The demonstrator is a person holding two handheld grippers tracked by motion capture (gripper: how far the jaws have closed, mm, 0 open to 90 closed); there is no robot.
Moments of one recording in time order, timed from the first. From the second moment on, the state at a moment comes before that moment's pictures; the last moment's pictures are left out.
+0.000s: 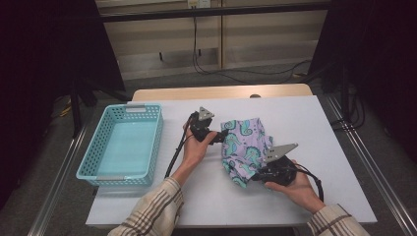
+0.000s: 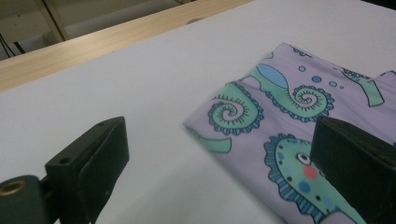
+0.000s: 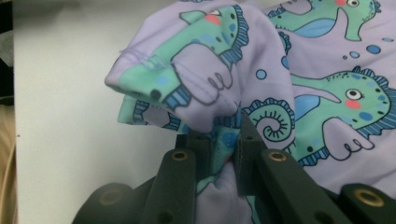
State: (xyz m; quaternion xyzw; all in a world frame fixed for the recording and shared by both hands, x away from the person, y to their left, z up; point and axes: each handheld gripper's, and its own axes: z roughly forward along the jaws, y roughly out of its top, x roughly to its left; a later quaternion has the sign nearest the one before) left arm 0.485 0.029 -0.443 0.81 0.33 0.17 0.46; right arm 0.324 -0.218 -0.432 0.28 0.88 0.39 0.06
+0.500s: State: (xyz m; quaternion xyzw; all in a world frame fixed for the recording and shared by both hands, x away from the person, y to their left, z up) left arm 0.519 0.014 -0.448 0.81 0.35 0.17 0.43; right arm 0.325 -0.215 -0.443 0.27 0.89 0.37 0.06
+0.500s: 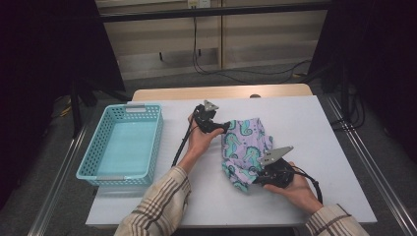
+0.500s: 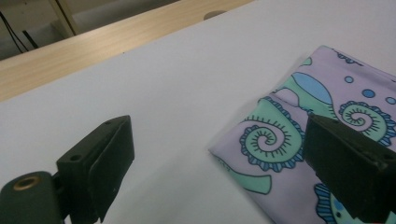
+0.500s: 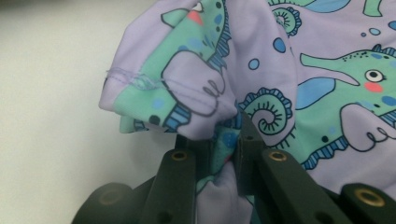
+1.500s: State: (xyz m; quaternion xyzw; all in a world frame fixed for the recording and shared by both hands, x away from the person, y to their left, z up) left arm 0.528 -0.014 -0.464 0.84 0.34 0.12 0.40; right arm 0.314 -0.211 -0.446 0.19 0.91 0.33 0.13
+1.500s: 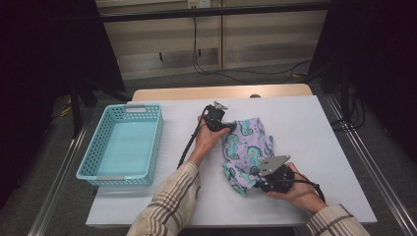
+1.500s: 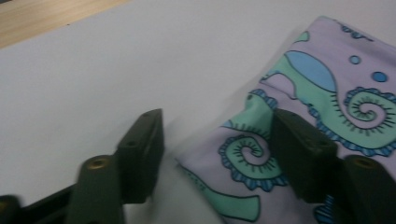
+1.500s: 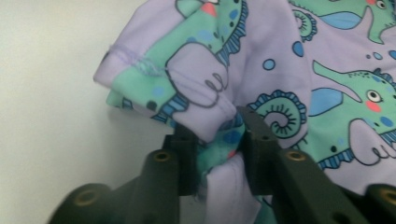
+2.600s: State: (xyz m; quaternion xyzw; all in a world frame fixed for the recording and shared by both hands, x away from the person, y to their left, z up) left arm 0.539 0.000 -0.459 0.82 0.41 0.09 0.40; right arm 0.314 -0.210 -0.443 0.23 0.90 0.34 0.11
